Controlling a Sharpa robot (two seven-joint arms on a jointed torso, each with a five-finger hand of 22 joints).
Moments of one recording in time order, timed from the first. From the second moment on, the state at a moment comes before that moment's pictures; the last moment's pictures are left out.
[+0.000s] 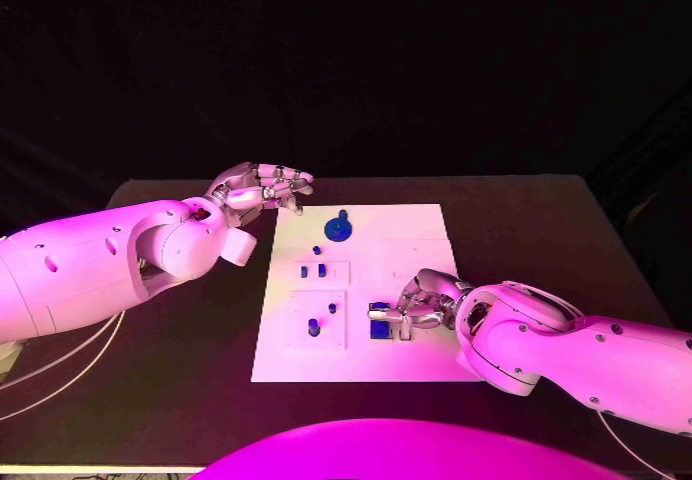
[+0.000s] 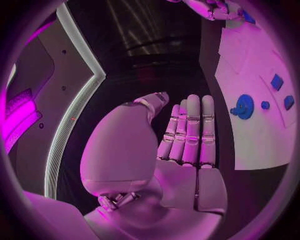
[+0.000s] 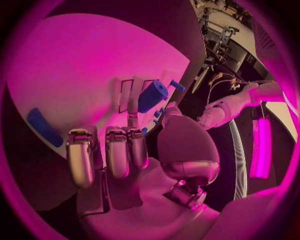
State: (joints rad) left arm 1.17 -0.94 -0.04 1.48 -0.09 -0.11 0.30; left_hand 1.41 -0.23 0.48 0.17 0.26 0.88 0.20 0.25 0.28 0.96 0.14 0.44 0.20 0.96 0.06 1.05 0.36 0.17 0.78 0.18 0.82 0.74; right arm 1.06 -0.81 -0.14 1.81 -1.23 -0.35 -0.59; right_hand 0.94 -0.09 -0.14 0.30 0.06 1.04 0.06 0.45 0.55 1.47 -0.01 1.57 1.31 1.47 -0.07 1.57 1.31 0.01 1.47 0.03 1.57 1.31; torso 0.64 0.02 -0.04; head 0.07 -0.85
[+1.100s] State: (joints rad) left arm 1.17 -0.95 -0.04 1.48 -0.09 -0.11 0.30; left_hand 1.41 -0.23 0.48 0.17 0.26 0.88 0.20 0.25 0.28 0.96 0.14 0.44 0.19 0.96 0.07 1.05 0.36 0.17 0.78 0.18 0.82 0.74; right arm 1.05 -0.87 -0.14 1.88 -1.26 -0.38 -0.50; right_hand 1.21 -0.10 -0.02 0.29 0.06 1.03 0.06 0.45 0.54 1.47 -0.01 1.57 1.31 1.47 -0.07 1.57 1.31 0.01 1.47 0.03 1.57 1.31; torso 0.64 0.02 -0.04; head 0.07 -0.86
